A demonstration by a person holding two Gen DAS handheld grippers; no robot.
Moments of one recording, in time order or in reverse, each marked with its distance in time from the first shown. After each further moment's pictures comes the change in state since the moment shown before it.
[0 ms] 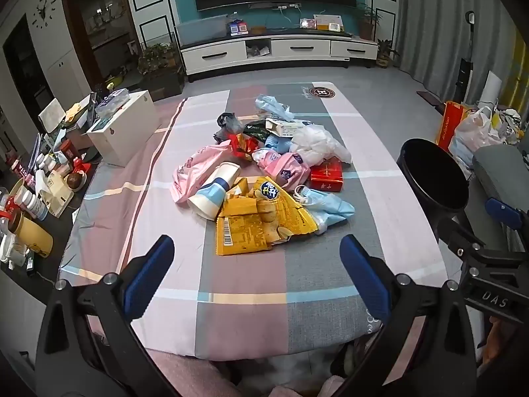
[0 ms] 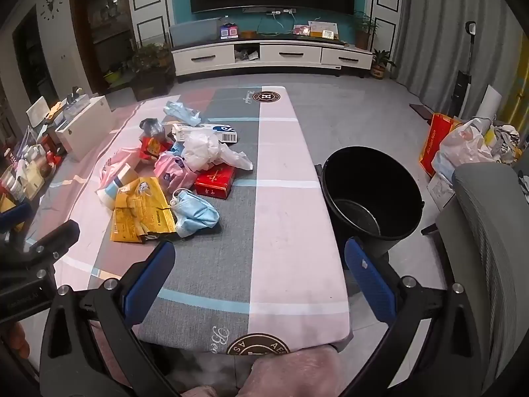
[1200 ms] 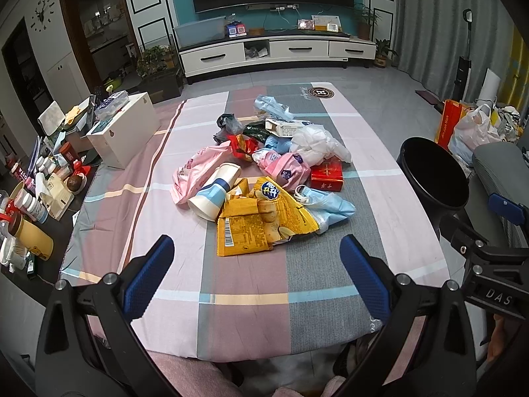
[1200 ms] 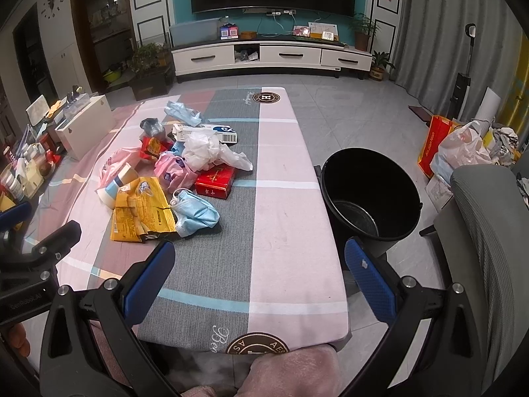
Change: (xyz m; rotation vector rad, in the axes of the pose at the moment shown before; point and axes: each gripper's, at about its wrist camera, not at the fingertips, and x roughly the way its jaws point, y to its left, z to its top) left arm -0.001 0.000 0.000 0.007 -0.002 0.006; right arm -0.004 -0.002 0.003 -0.006 -0.001 -0.010
